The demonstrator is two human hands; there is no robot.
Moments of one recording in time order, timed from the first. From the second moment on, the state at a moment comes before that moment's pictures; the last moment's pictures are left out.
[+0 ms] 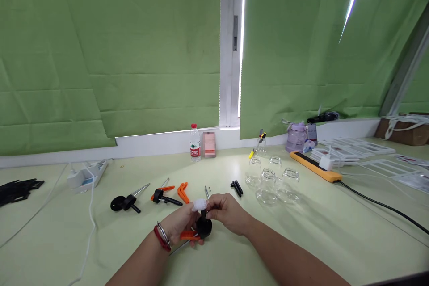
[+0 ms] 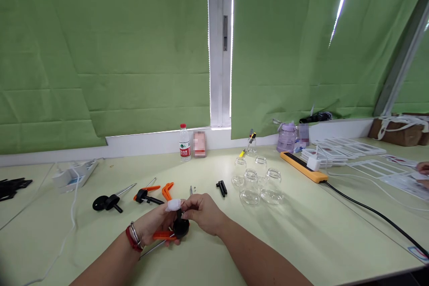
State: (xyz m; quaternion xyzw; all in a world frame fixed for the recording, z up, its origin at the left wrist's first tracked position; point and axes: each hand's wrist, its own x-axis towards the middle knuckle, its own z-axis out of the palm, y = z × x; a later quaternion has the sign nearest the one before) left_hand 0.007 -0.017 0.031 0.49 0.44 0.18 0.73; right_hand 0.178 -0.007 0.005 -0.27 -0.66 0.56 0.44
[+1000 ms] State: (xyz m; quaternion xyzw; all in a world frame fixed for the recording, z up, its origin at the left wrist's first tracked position) left_hand 0.008 -0.022 0.034 0.51 0.44 0.19 0.71; right_hand 0.179 -0.014 0.011 -0.29 -0.66 0.55 0.43
